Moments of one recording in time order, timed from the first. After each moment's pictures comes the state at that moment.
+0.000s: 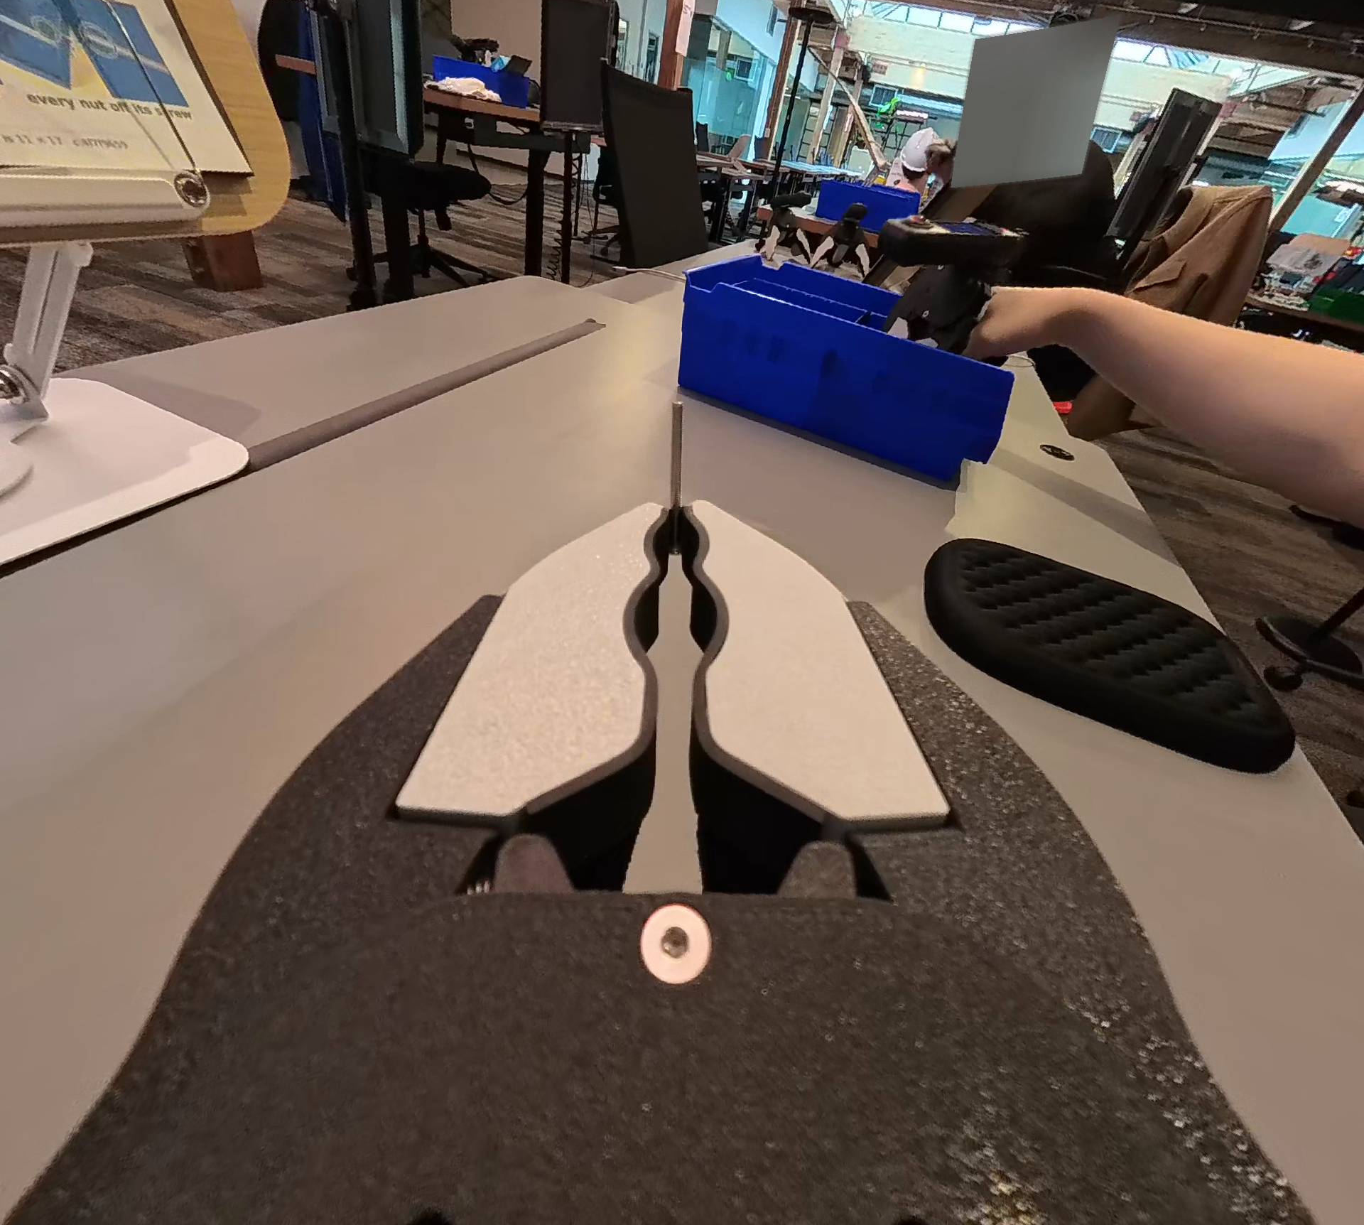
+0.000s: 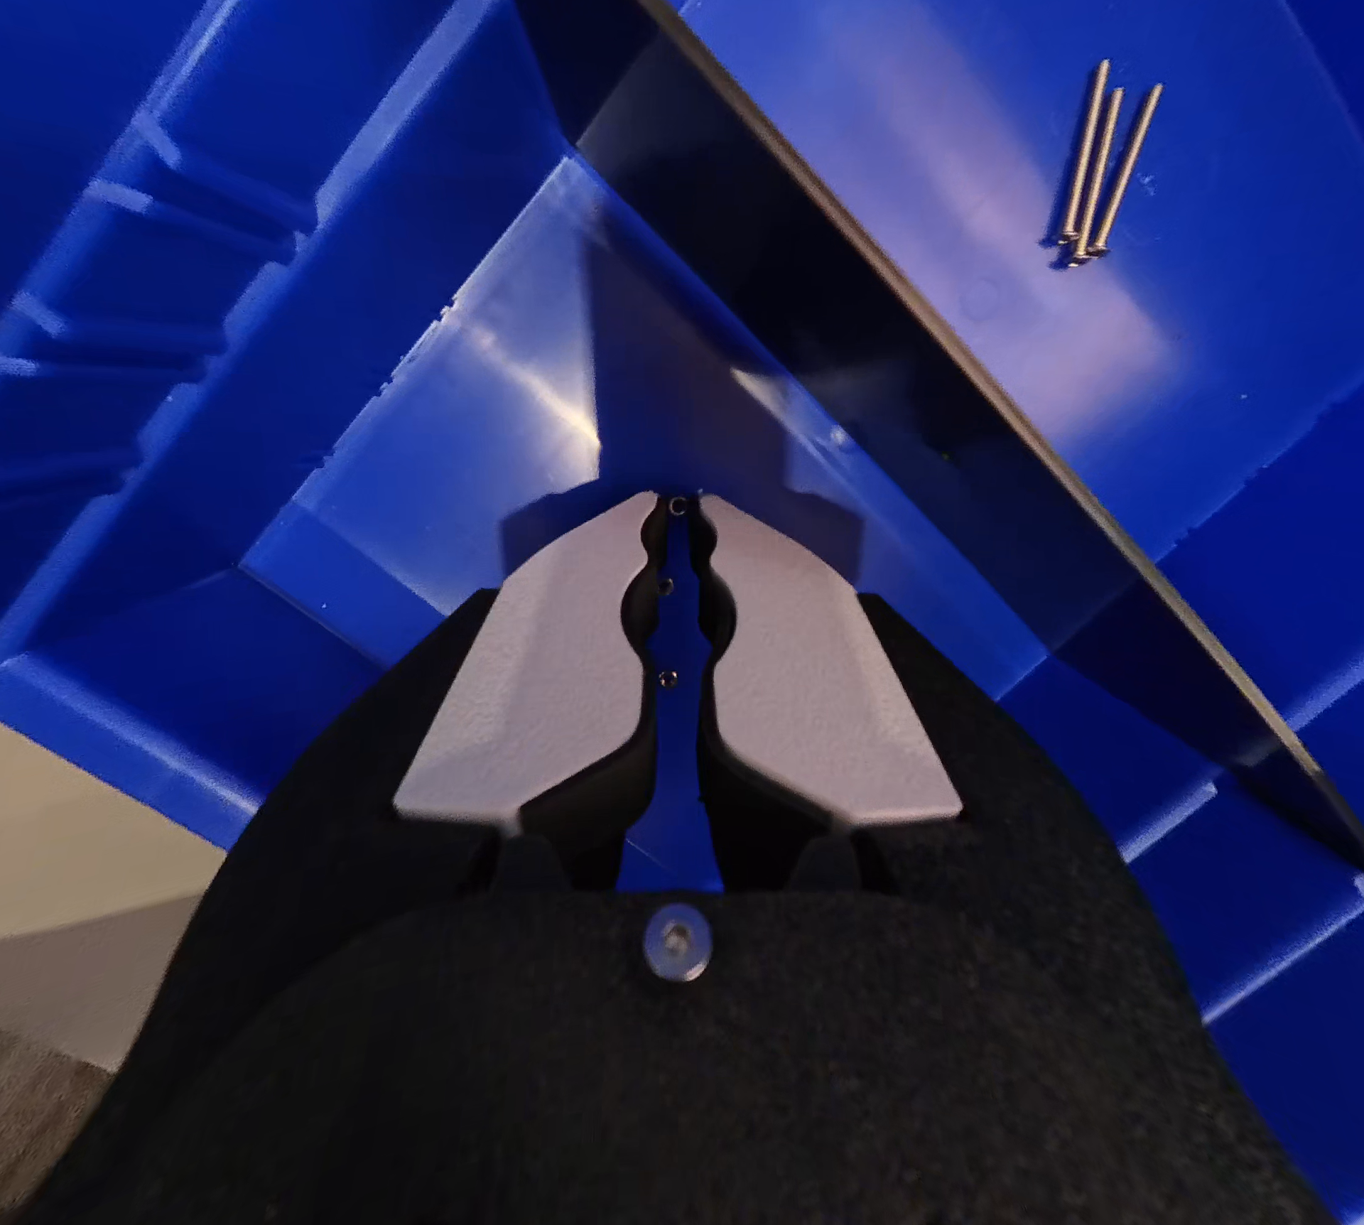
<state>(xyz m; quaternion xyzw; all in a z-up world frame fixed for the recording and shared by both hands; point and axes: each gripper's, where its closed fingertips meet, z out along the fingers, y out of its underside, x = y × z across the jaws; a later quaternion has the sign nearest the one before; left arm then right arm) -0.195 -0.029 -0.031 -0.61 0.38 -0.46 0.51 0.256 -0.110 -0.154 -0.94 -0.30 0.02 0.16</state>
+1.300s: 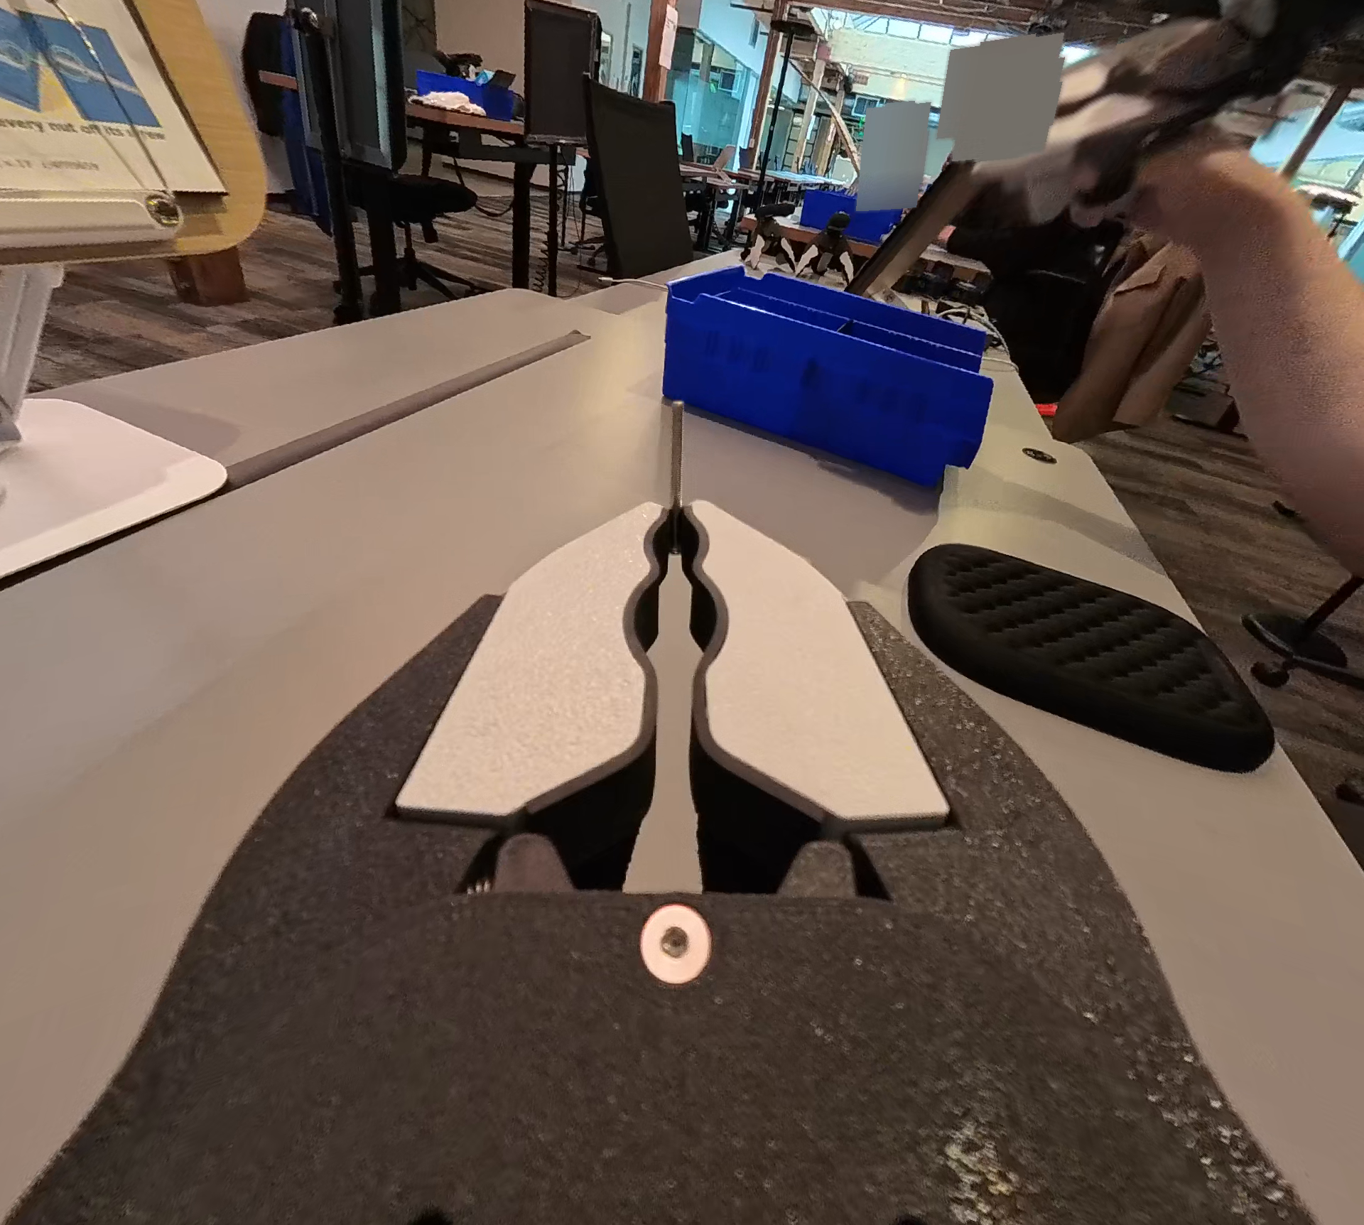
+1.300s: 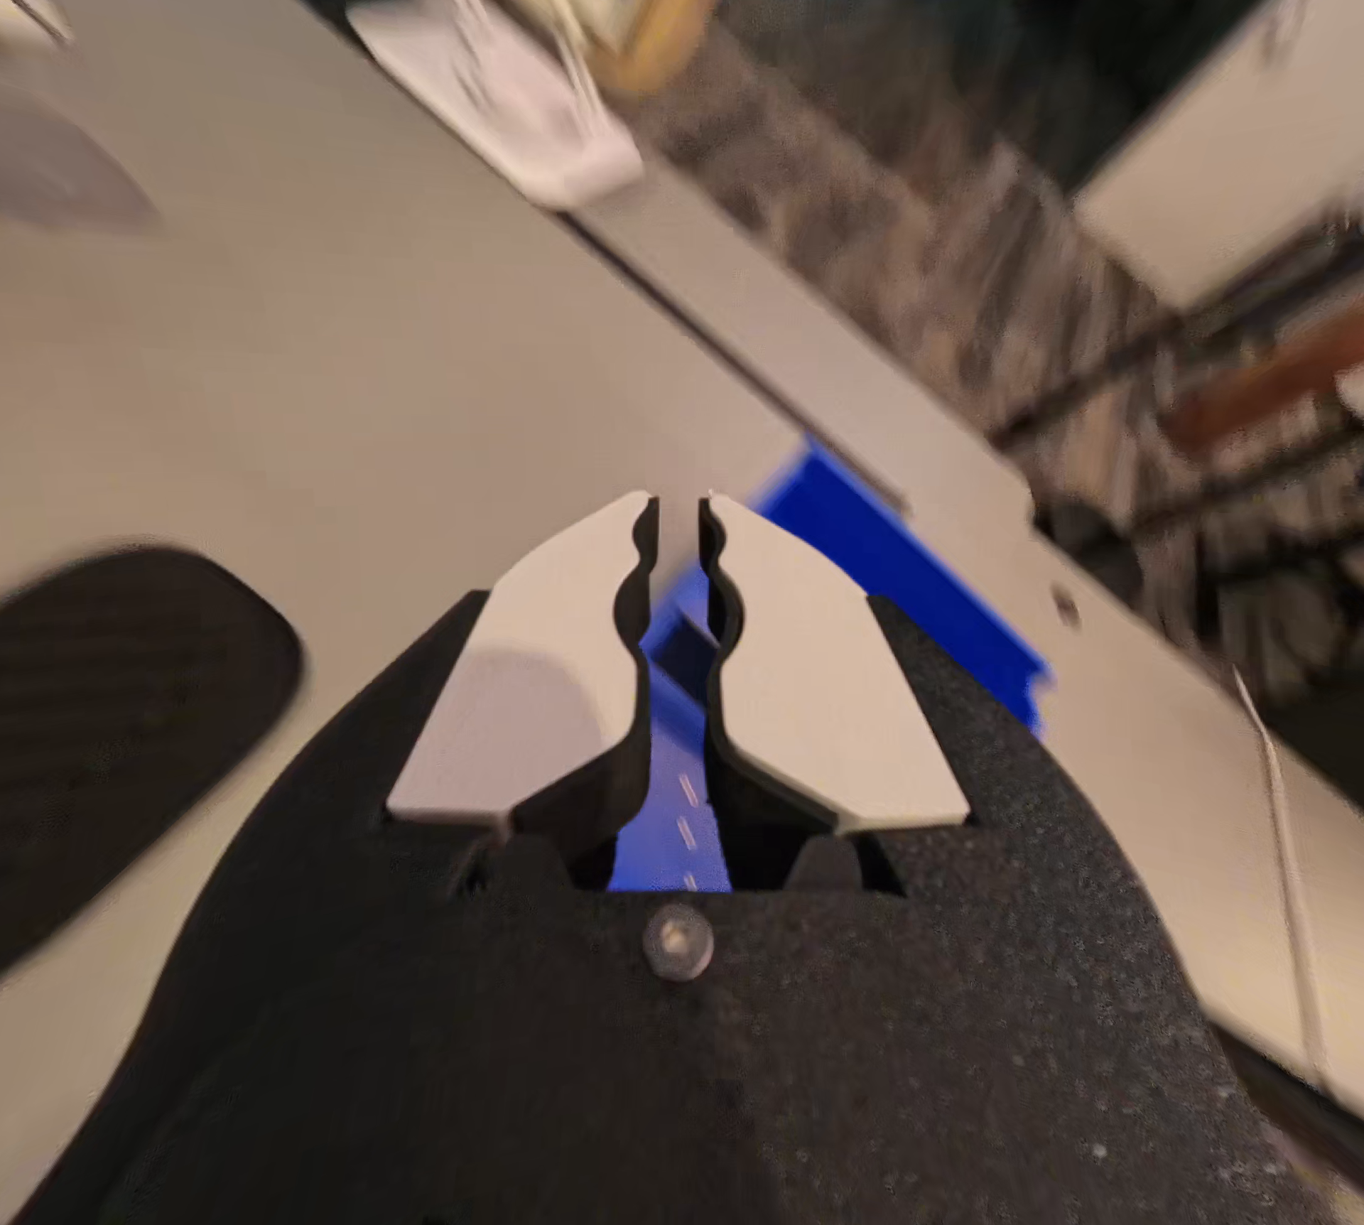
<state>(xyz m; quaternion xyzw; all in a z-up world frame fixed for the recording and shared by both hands) -0.190 -0.035 -0.027 -0.60 0.39 -0.47 0.52 0.147 -0.114 0.074 -0.79 -0.31 -0.03 0.53</state>
